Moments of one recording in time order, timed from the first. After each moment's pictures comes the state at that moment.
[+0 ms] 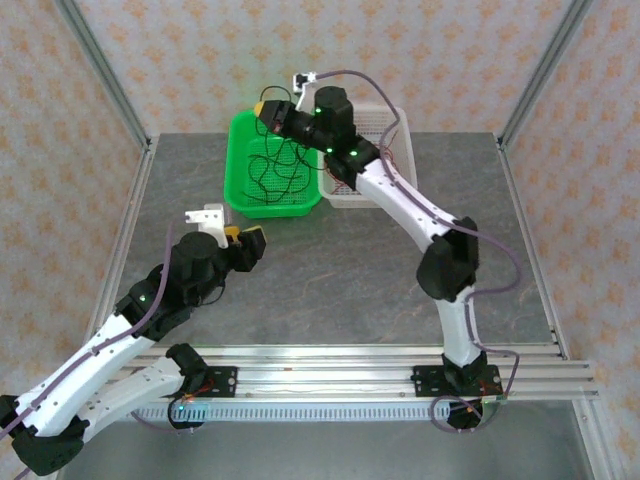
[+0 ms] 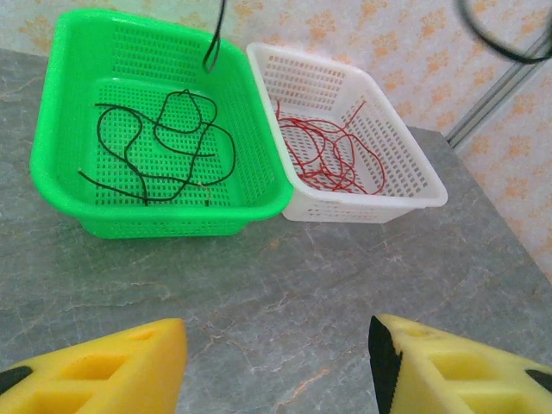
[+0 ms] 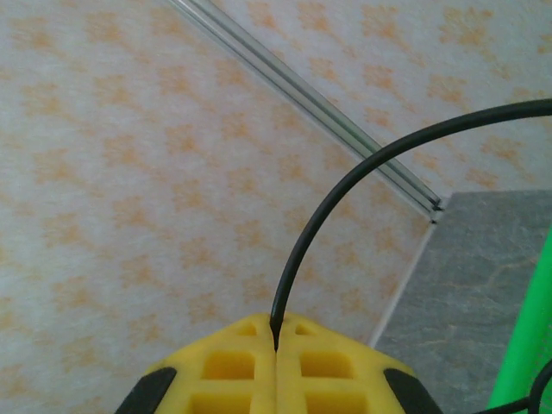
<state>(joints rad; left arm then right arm) -0.67 0.72 0.85 -0.52 -0.34 -0.54 0.66 2.11 2.13 -0.04 -0.37 0.87</state>
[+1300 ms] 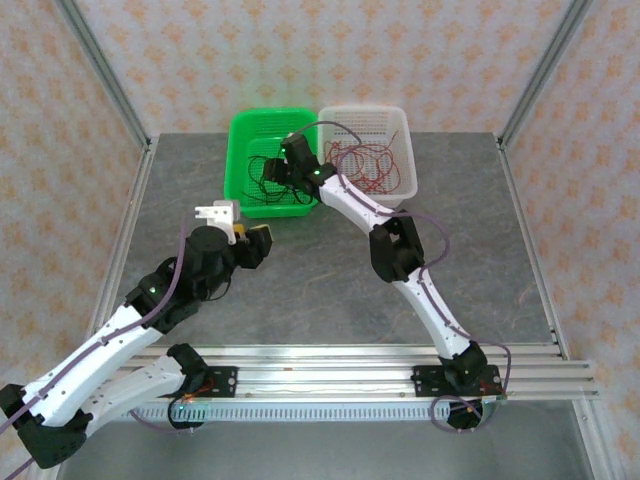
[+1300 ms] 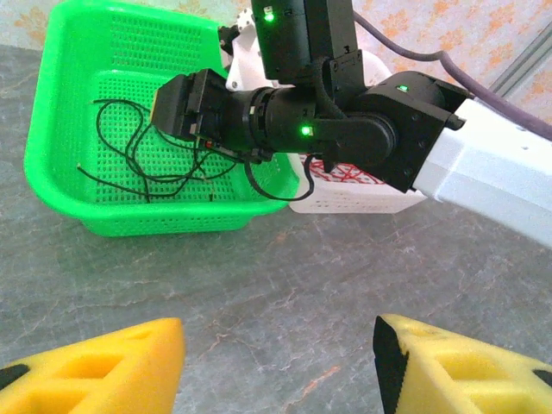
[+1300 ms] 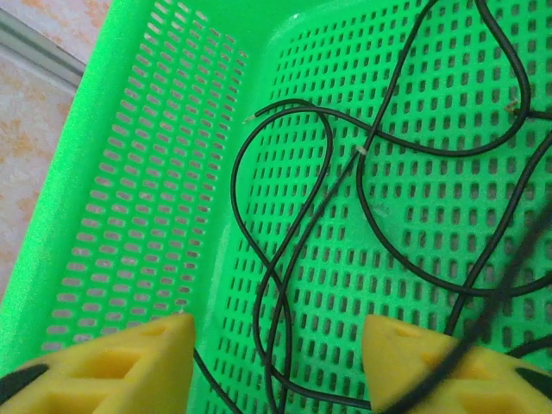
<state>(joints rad) -0.67 0.79 0.86 -0.50 -0.34 -0.52 0.66 2.64 2.46 -0.43 -0.07 0.63</state>
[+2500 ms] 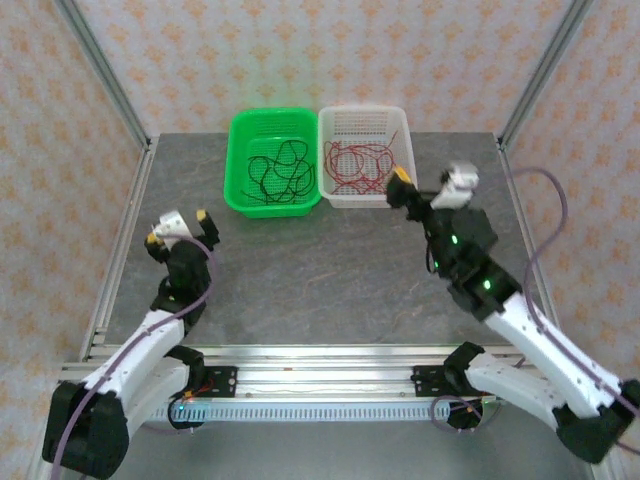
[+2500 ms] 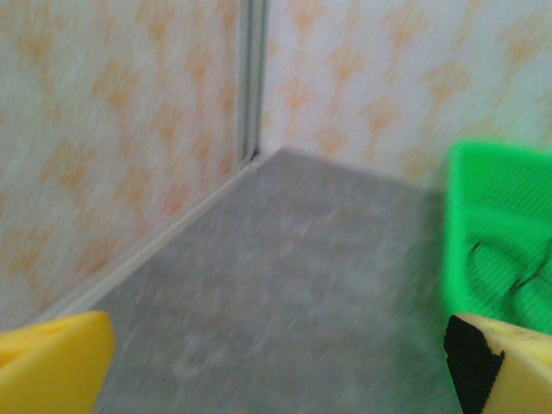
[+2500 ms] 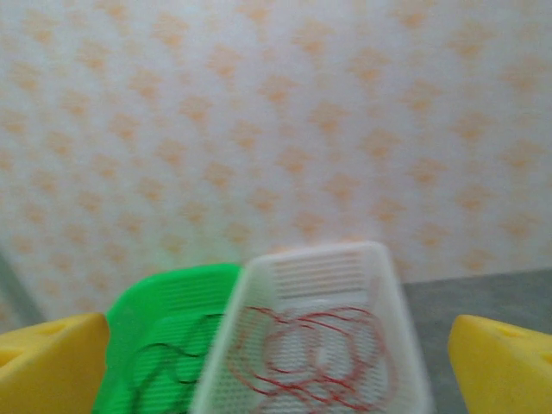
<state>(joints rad) -0.19 0.89 0.24 0.44 -0.73 -0.21 0.63 0.78 0.79 0.05 0.55 0.19</state>
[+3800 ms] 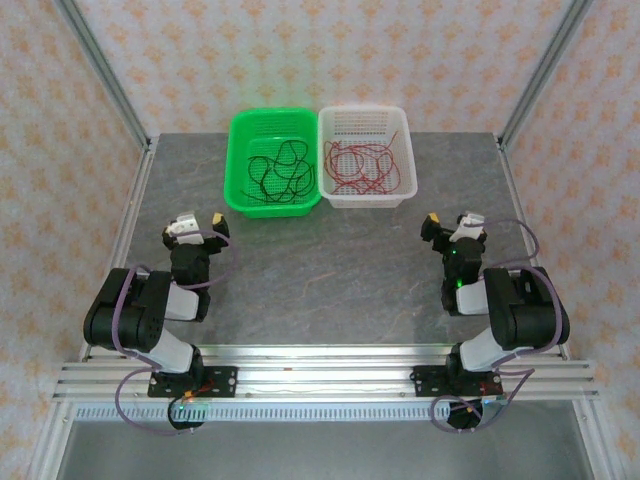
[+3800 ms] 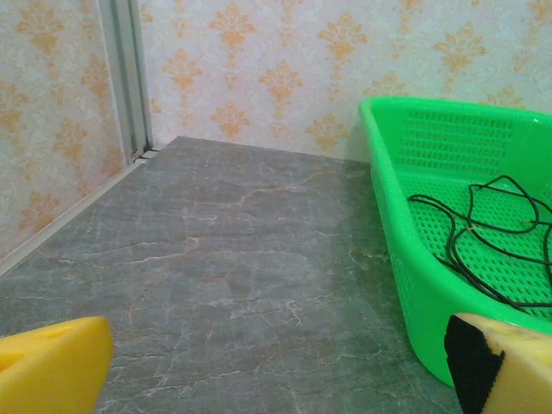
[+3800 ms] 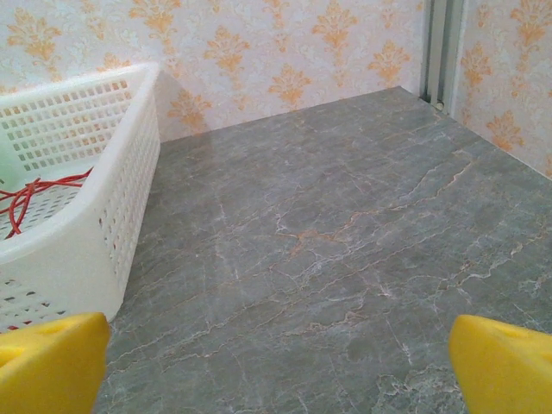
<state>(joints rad) 0.01 1.53 0.20 1.24 -0.24 -0.10 0.01 1.53 0.24 1.12 0.14 0.20</state>
